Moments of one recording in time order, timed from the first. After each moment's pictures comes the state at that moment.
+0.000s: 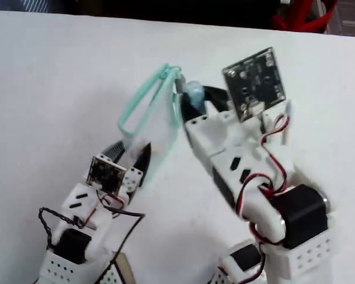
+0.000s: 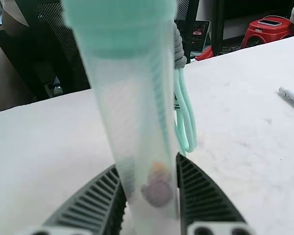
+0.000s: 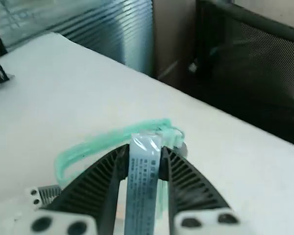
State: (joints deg) left arm 16.0 -105.0 94.5 36.8 -6.9; right arm -31.6 -44.0 -1.8 73.1 5.0
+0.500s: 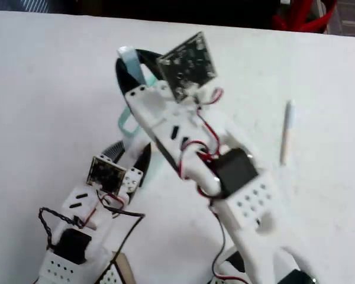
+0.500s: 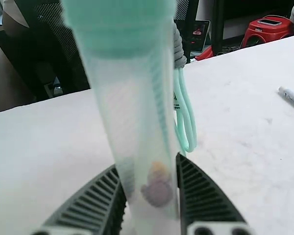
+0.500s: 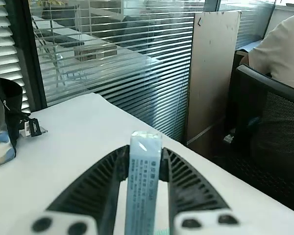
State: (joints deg) left arm 16.0 -105.0 94.5 36.8 -7.1; right arm -39.2 -32.8 13.6 32.9 5.0
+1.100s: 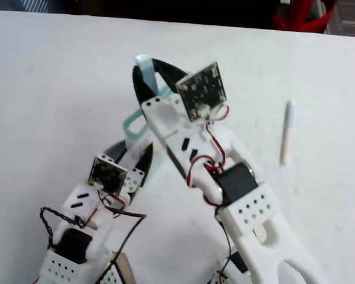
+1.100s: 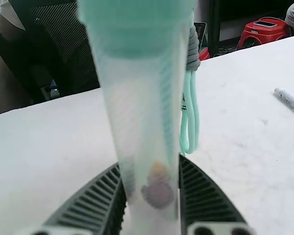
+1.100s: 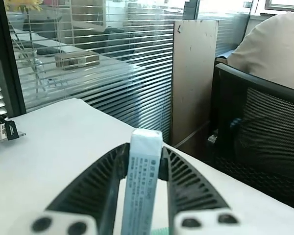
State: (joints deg) left arm 16.2 -105.0 94.6 35.8 -7.2; right arm -34.6 -43.8 34.0 21.7 4.9
